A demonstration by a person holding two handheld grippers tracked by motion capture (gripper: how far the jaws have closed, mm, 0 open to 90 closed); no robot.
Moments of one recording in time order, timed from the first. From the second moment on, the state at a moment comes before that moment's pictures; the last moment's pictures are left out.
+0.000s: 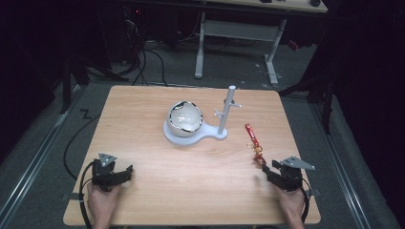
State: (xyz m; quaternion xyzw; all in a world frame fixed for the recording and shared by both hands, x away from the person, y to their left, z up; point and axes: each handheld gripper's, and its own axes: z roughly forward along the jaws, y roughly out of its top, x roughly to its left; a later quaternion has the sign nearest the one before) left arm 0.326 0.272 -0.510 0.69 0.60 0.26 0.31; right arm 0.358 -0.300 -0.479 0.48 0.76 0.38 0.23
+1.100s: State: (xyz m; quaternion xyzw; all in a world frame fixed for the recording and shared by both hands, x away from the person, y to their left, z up) left arm 0.326 0.272 -0.510 0.69 0.60 0.26 0.31; right arm 0.388 -0.290 -0.499 0.48 0.78 0.35 0.21
